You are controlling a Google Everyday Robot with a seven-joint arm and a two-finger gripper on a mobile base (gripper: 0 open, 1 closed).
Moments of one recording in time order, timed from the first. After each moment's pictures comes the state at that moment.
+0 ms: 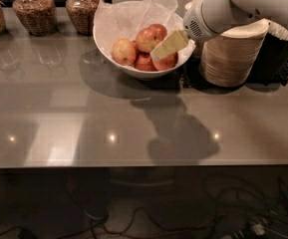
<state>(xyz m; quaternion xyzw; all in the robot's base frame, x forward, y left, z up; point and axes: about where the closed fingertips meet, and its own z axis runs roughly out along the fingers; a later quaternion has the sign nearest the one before) 0.673 -0.100 0.951 -0.38 0.82 0.06 0.42</state>
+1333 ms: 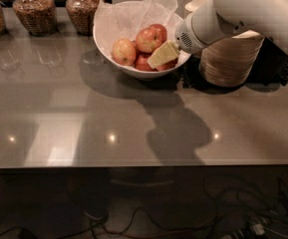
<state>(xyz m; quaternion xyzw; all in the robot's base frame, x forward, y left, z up) 0.676 -0.088 0.913 -0.37 0.84 0.08 0.38</state>
